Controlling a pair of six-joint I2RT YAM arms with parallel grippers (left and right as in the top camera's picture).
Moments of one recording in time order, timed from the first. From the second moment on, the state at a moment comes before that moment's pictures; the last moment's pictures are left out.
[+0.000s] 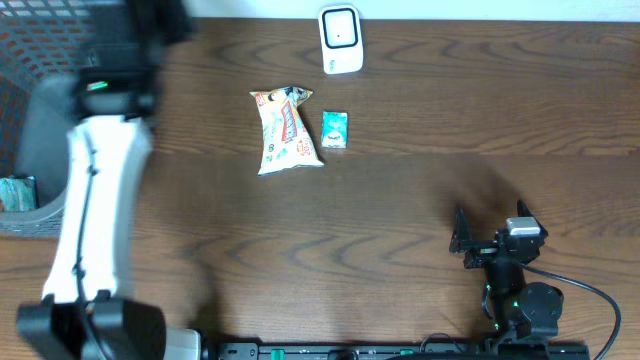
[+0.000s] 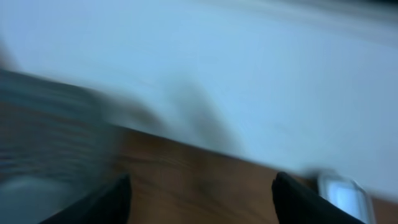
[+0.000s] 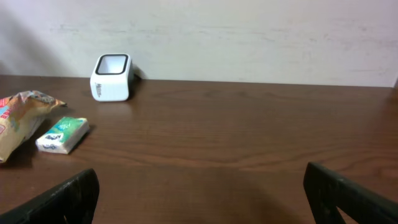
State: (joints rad) left arm 0.03 1.62 1.62 -0.35 -0.09 -0.20; right arm -0.01 0.01 0.01 -0.07 -0.07 -0.01
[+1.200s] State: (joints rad) left arm 0.65 1.95 1.62 -0.82 -0.29 -0.04; right arm -0.01 0.01 0.01 -0.07 -0.07 -0.01
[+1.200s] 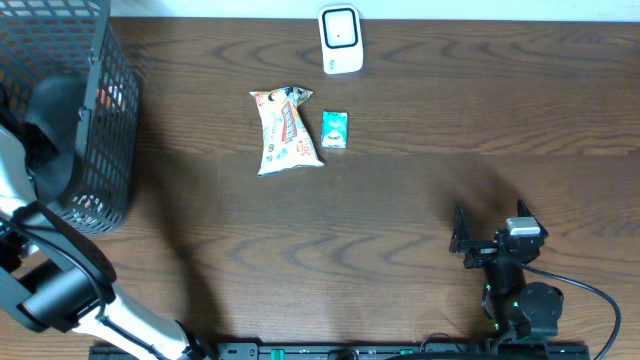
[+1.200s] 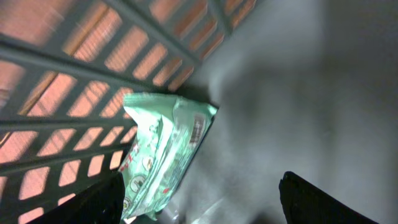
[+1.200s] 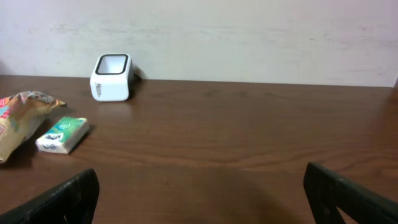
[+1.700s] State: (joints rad) left arm 0.65 1.98 1.59 -0.79 -0.37 -0.01; right arm -0.01 0.01 0.01 -0.07 -0.07 -0.01
